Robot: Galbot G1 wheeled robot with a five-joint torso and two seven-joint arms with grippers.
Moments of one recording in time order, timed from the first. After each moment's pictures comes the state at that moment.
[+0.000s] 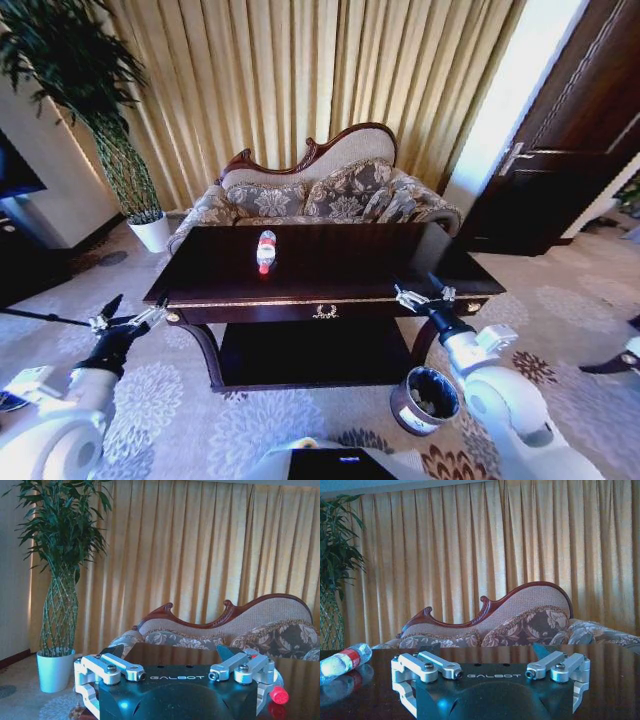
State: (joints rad) left arm 1.77 -1.31 -1.11 -2.43 -0.65 0.30 0.05; right arm -1.60 1.10 0.73 2.32 0.59 -0.20 0.05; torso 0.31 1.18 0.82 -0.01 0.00
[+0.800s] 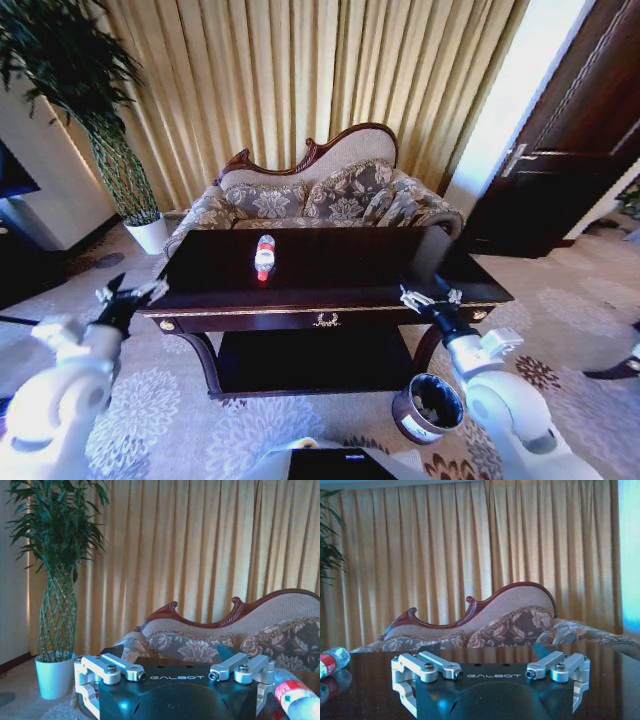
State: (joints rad) left arm 1.39 -0.97 -0.91 -2.22 -0.79 0.44 -0.24; right arm -1.65 1.12 0.75 2.34 0.57 -0.19 0.10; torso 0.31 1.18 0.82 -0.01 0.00
